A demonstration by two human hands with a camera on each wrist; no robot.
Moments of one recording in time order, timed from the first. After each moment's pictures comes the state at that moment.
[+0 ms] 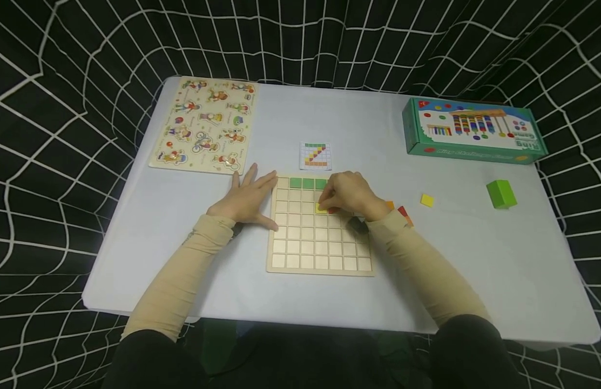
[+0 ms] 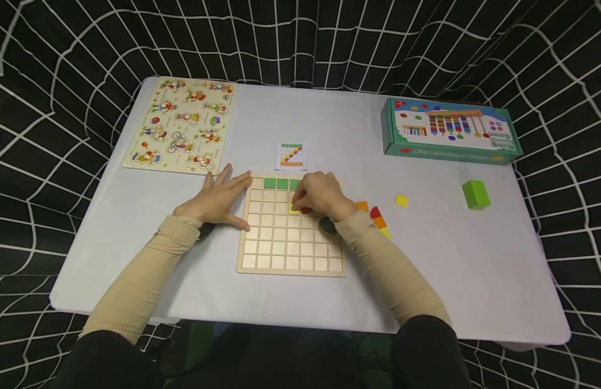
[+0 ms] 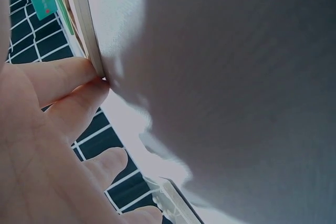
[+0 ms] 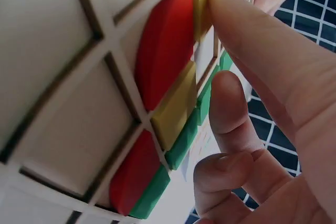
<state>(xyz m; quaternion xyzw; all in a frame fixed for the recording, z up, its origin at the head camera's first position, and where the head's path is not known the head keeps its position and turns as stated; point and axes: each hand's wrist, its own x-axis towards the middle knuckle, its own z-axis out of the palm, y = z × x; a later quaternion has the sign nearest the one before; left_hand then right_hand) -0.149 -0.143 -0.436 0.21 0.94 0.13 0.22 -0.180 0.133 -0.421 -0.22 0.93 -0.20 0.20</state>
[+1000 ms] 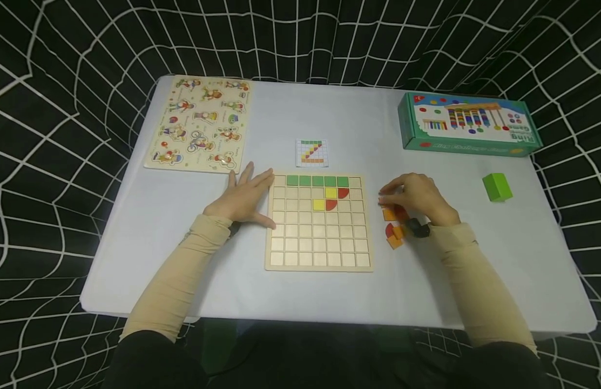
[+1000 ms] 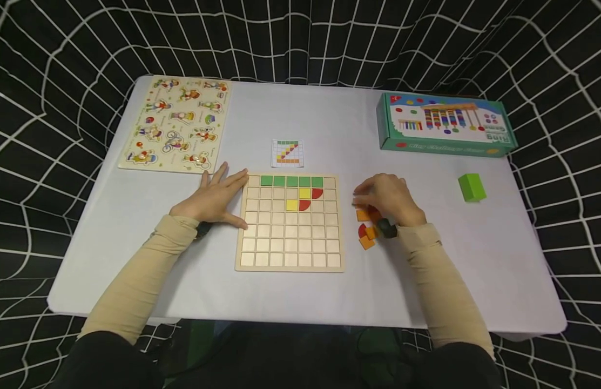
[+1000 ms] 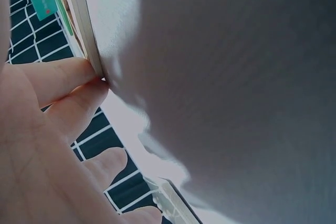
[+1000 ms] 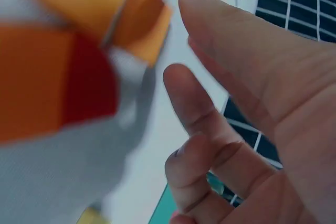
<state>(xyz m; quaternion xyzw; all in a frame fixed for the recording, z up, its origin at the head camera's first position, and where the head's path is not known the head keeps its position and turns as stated) -0.149 -0.144 -0.436 0.22 0.94 0.14 0.22 -0.163 0.259 -0.408 -0.06 0.96 -0.20 0.20</state>
